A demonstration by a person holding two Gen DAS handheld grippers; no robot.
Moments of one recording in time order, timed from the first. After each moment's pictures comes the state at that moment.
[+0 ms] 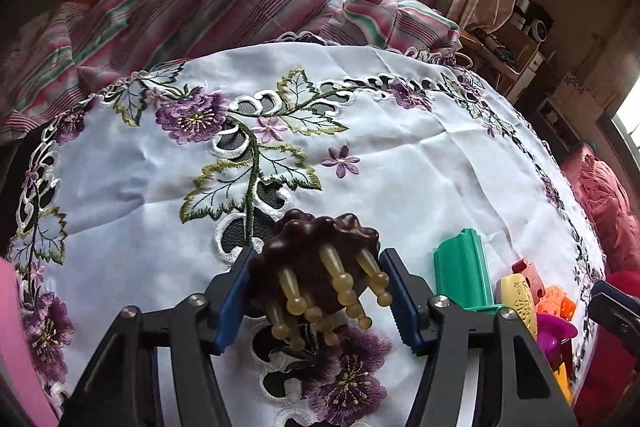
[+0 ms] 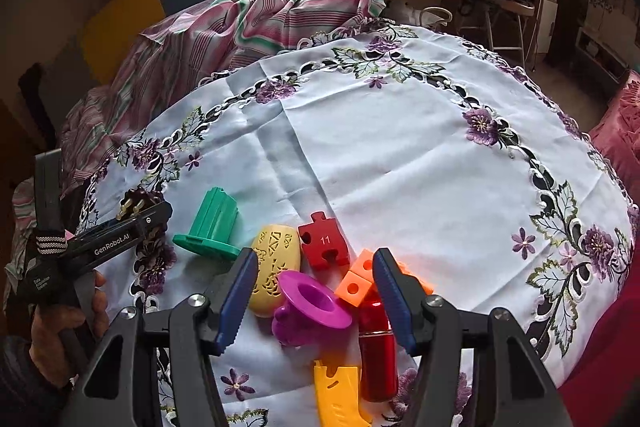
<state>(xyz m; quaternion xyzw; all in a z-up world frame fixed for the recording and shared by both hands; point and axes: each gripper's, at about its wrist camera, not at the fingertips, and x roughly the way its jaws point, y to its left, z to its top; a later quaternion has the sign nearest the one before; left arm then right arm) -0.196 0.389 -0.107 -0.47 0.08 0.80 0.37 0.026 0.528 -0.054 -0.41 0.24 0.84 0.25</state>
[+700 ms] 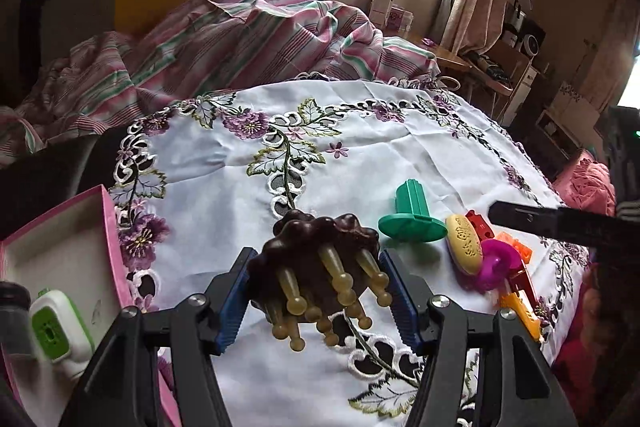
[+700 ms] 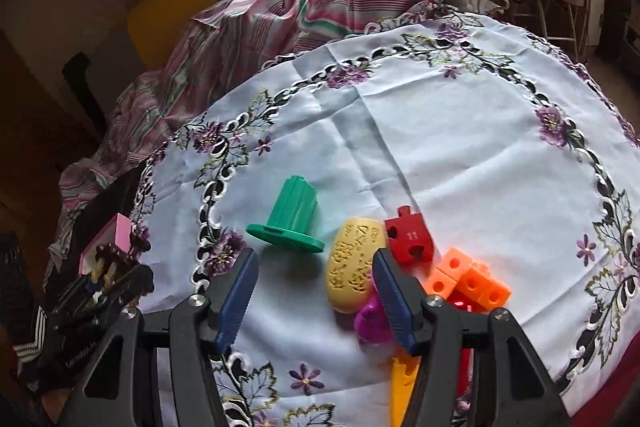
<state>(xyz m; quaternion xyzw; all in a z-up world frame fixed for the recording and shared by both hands) -0.107 0.293 -0.043 -0.41 0.07 0.83 0.36 -0.015 0.511 -0.048 -0.42 0.28 0.85 0.14</state>
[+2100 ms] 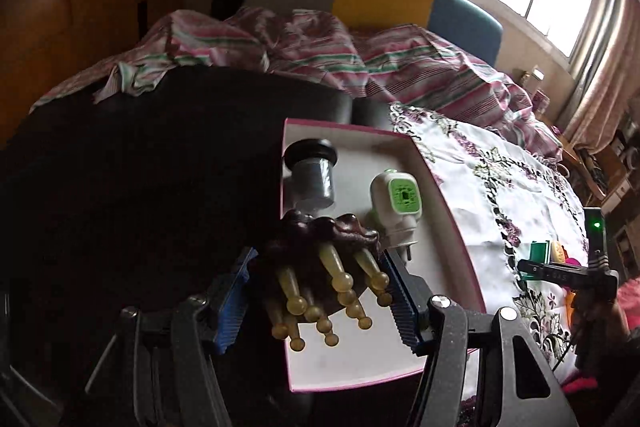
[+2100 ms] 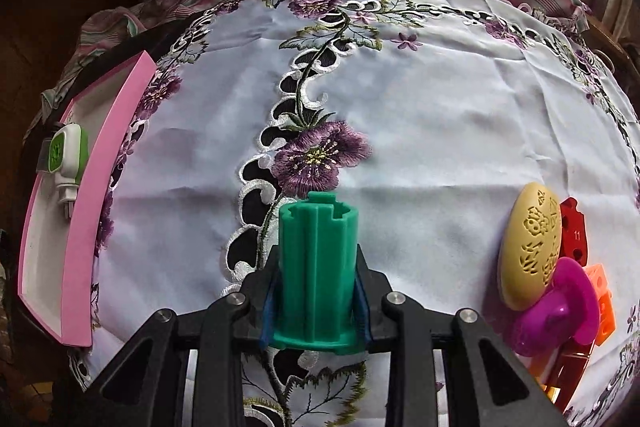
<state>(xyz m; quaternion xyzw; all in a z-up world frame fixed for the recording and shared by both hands) -0.069 0.002 -0.032 -0.42 -0.05 0.90 0.12 -0.062 0.404 -0.118 -0.54 0.11 0.83 0.03</state>
